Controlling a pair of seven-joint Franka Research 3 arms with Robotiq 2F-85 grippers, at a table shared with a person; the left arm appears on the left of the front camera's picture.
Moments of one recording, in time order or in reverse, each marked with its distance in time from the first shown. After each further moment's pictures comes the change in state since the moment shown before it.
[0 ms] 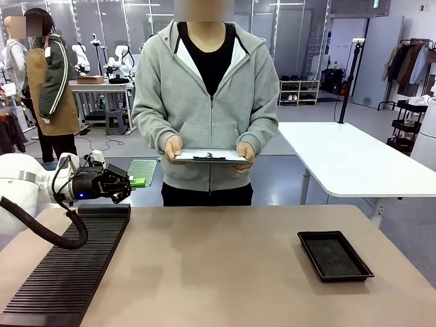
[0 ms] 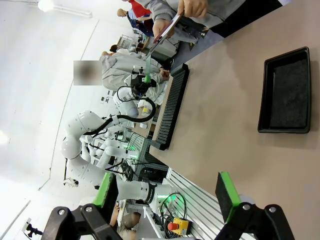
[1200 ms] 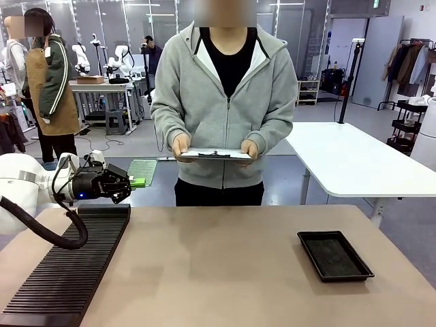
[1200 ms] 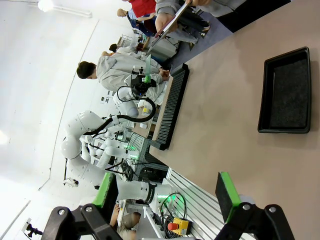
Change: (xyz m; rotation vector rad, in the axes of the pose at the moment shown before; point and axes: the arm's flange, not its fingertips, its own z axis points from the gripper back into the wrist) left arm 0.000 0.000 0.000 0.000 0.000 0.000; right arm 0.000 0.000 0.000 0.000 0.000 0.000
